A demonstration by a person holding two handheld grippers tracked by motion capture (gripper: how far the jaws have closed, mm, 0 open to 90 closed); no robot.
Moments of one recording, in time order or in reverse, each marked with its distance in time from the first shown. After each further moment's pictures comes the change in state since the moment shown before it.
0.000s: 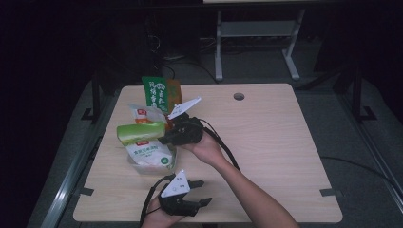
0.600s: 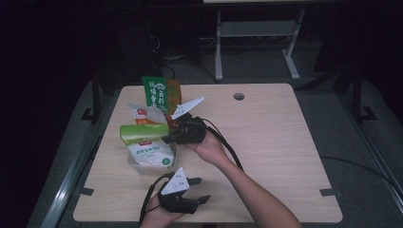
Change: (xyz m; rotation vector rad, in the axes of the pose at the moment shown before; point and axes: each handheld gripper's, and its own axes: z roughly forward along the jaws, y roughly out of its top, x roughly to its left) left arm 0.007 -0.001 0.002 0.010 0.034 -0.008; right arm -0.001 -0.004 -0.007 0.018 0.002 -0.005
